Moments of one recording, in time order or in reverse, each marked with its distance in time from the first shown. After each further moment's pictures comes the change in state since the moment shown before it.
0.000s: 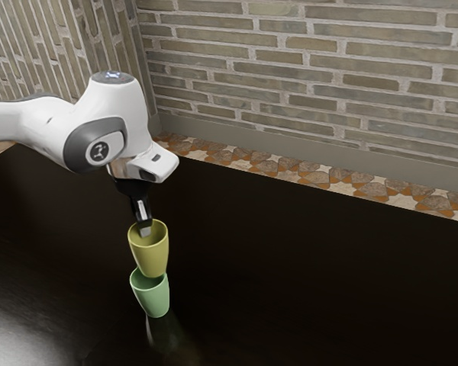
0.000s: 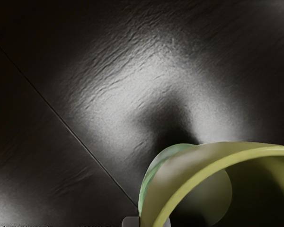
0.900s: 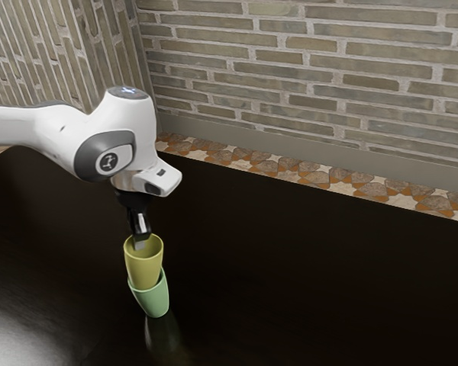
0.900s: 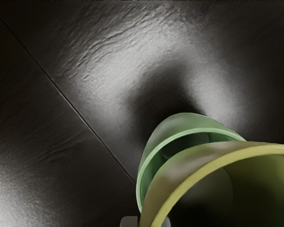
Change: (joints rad) arm 0.001 0.067 0.000 0.007 0.051 -0.042 -0.066
